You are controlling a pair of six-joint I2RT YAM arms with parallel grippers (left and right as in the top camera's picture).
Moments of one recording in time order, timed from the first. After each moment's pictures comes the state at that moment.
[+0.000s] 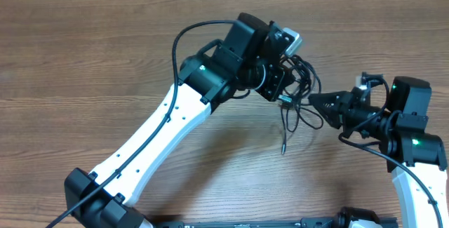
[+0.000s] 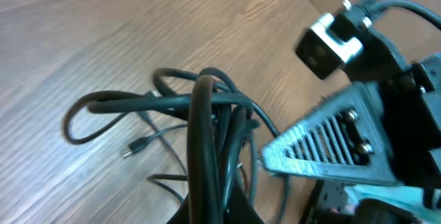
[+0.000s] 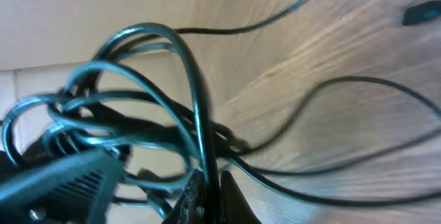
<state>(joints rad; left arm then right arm) -0.67 1.69 1.65 -0.71 0.49 -0.18 -0.16 1.03 0.86 -0.67 -0.91 0.88</state>
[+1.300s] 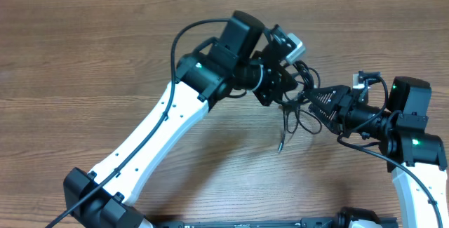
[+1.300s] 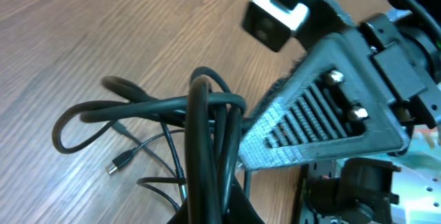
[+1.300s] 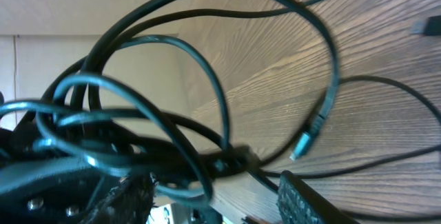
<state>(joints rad) -0.66 1.69 1.65 -0.73 0.64 0.00 -0.16 1.03 0.86 -0.66 -0.98 0.78</state>
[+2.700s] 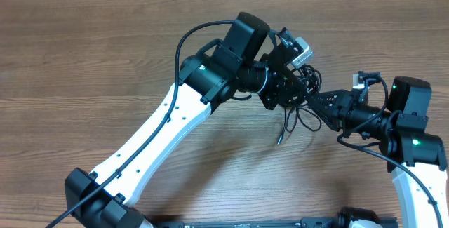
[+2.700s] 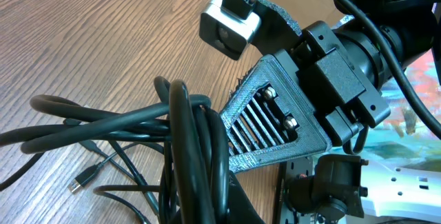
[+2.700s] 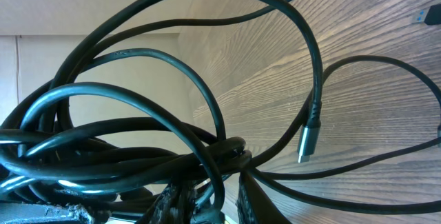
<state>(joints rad) -0.68 1.69 1.65 -0.70 0.73 0.00 -0.16 1.03 0.86 -0.66 -0.98 0.78</state>
